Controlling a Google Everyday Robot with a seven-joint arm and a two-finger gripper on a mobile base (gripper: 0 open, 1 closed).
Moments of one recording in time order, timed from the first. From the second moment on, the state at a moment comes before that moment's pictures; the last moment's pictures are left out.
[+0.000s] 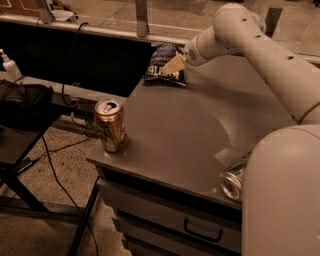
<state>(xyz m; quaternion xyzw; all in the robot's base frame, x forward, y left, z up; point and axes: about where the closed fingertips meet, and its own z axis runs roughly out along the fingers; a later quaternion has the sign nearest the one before) 0.814 -0.074 0.858 -0.36 0.83 0.13 0.40</state>
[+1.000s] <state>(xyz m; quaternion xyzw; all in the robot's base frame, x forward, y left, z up) 0.803 -0.070 0.850 -0.36 0.85 0.11 0.37</state>
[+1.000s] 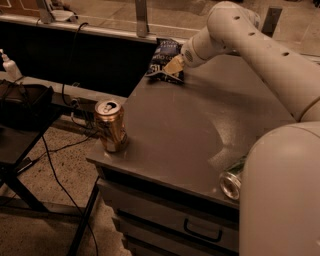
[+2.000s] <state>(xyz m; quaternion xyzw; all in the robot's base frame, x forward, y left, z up) 0.733 -0.108 0.904 -0.43 0.79 0.16 0.41</state>
